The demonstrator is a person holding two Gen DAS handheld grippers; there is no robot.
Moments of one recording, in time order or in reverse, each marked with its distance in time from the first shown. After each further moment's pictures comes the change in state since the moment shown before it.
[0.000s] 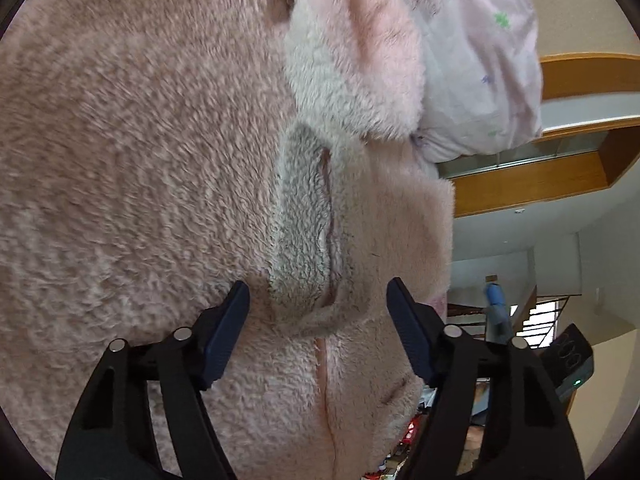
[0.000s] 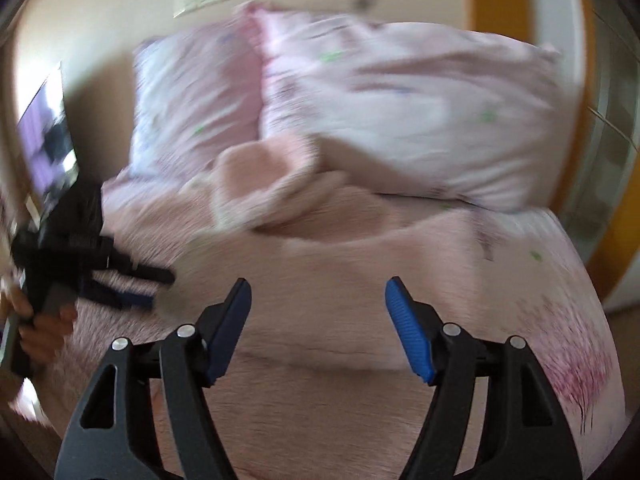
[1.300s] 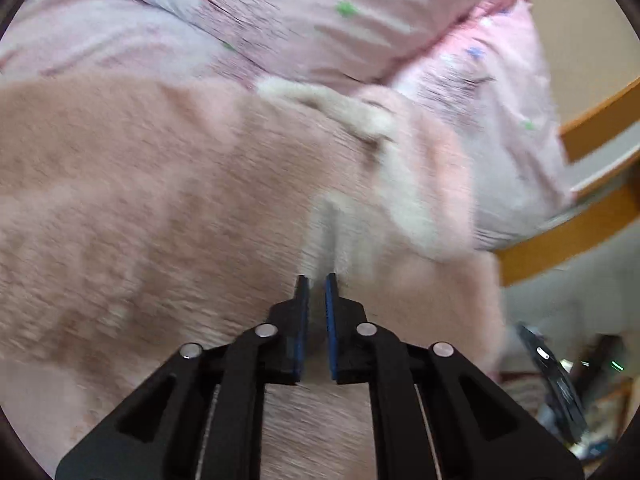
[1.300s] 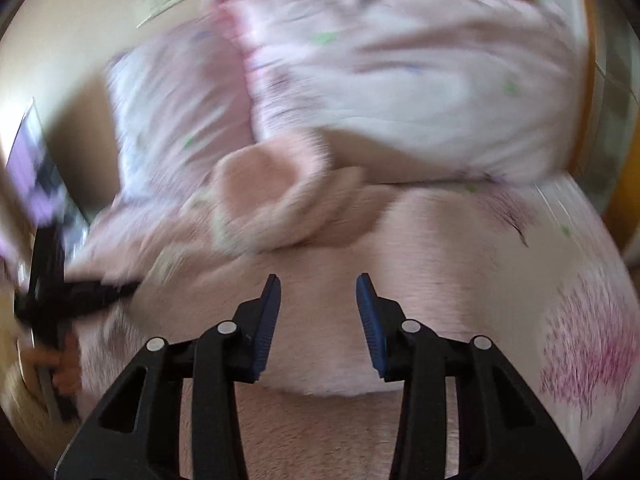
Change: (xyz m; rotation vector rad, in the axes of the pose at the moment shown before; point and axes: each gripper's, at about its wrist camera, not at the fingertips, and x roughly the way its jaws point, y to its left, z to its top) left arm -0.079 0.054 0.017 0.040 -0.321 0.135; right arm 0.051 0.013 0.042 0.189 0.101 0.051
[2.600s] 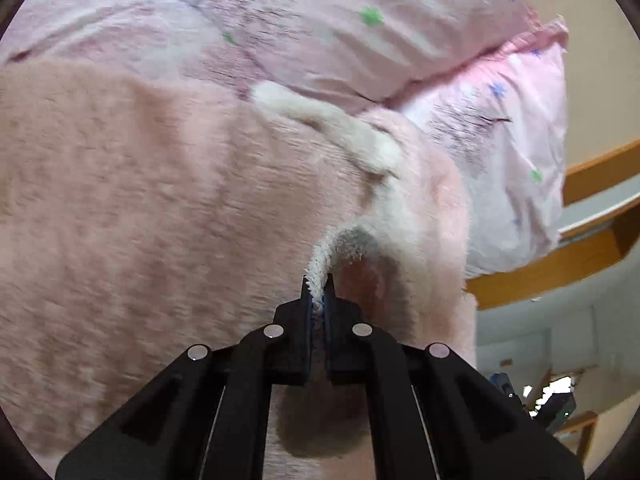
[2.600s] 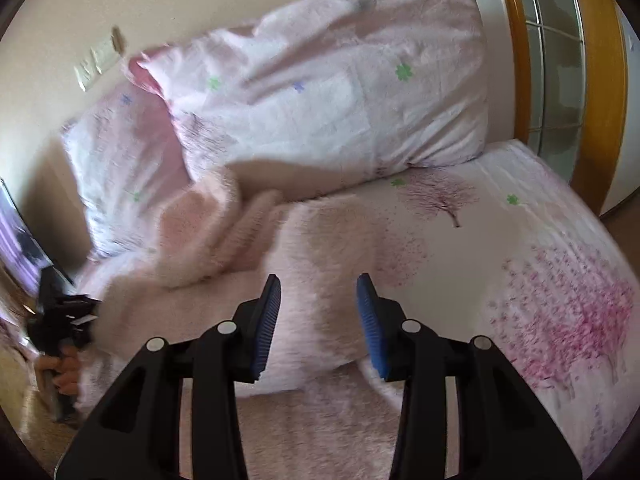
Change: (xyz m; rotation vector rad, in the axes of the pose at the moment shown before) left arm 0.028 0.012 0.034 -0.148 -0.008 -0.037; right arm -0.006 -0.065 0.001 0.039 0.004 -0.140
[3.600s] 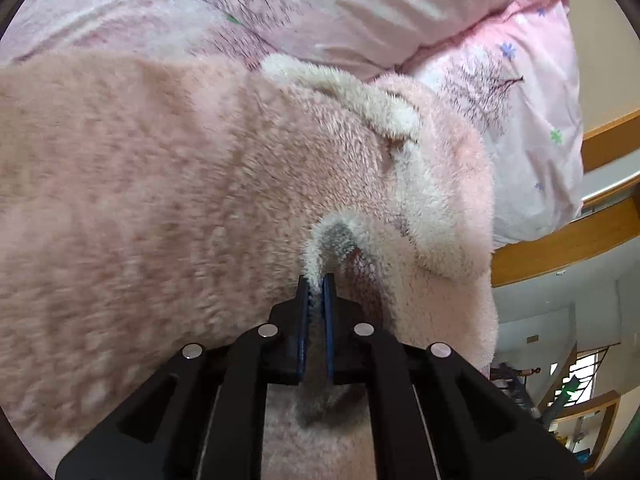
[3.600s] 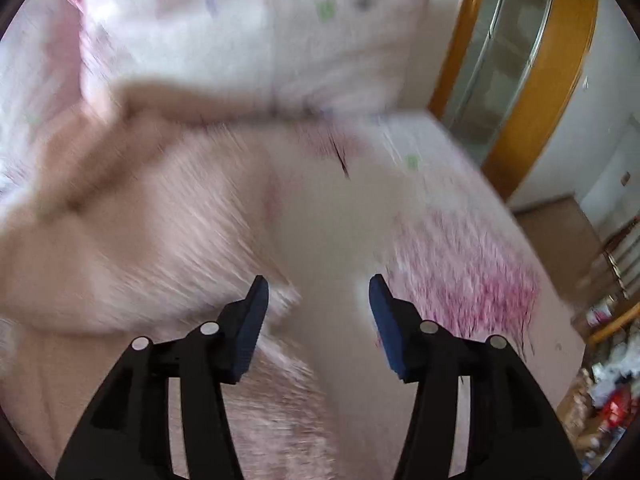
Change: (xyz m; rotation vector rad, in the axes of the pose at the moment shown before) left arm 0.003 -0.005 -0.011 0.086 0.071 0.076; right arm -0.007 0.009 -0.020 -0.080 0.029 -0.217
